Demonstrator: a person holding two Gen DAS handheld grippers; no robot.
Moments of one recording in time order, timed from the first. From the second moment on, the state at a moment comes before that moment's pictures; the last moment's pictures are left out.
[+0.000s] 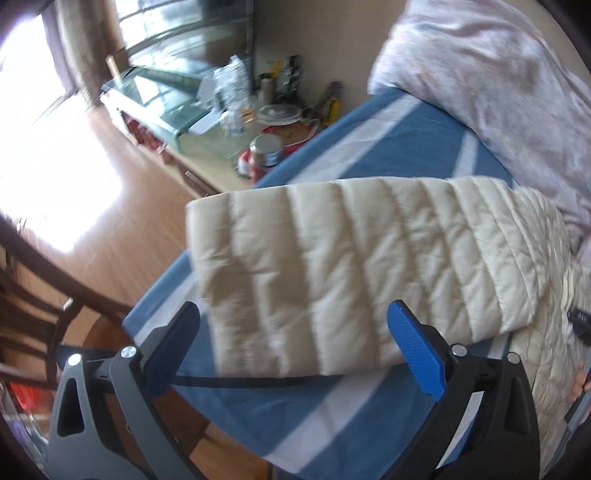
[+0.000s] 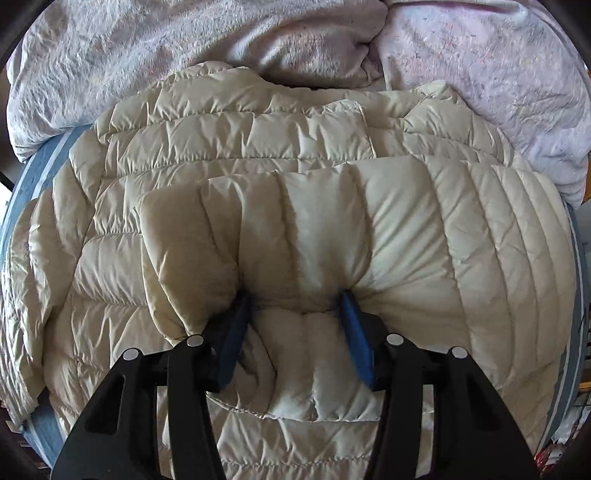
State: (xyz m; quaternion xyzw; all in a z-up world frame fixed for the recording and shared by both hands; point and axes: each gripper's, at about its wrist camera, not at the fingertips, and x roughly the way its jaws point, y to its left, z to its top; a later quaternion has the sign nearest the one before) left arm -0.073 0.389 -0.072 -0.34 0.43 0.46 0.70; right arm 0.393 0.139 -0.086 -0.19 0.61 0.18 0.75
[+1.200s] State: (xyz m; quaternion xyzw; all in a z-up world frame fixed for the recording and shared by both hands) left arm -0.074 0.420 -0.078 -0.45 0.36 0.41 0.70; right arm 0.395 0.140 -0.081 -0.18 0.62 0.21 0.73
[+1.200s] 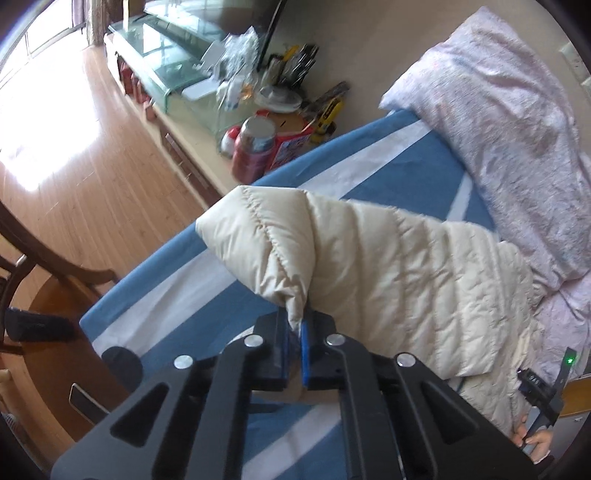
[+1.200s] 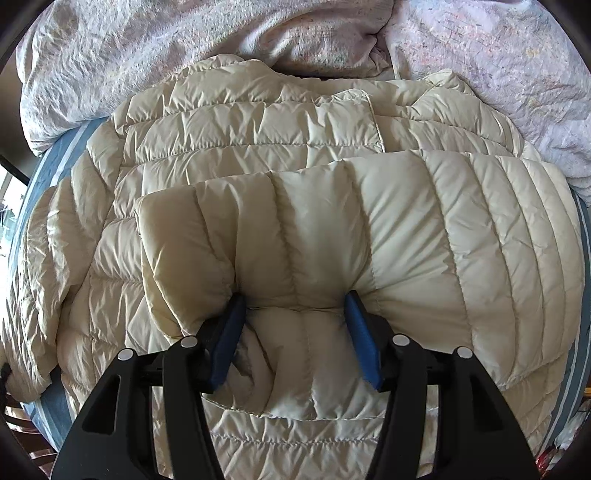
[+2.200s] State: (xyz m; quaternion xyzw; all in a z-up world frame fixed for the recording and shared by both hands) left arm 0.255 0.174 0.034 -0.25 0.41 0.08 0.87; right arm 0.398 -0.014 -0.020 -0.05 0.59 0.20 0.78
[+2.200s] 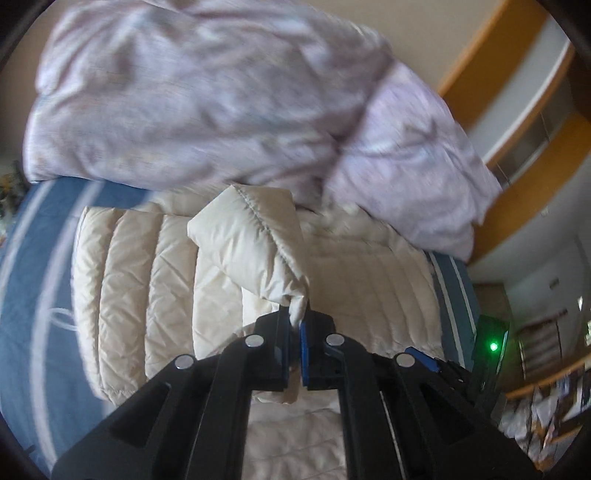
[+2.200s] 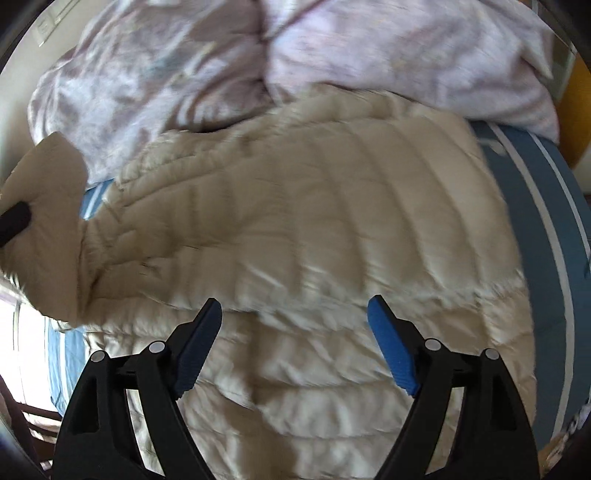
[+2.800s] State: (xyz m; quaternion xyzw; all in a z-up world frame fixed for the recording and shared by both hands) left arm 0.343 0.065 -0.028 -0.23 0.49 0.01 0.84; right arm 0.389 -0.103 -0.027 -0.01 0.59 0.15 0.79
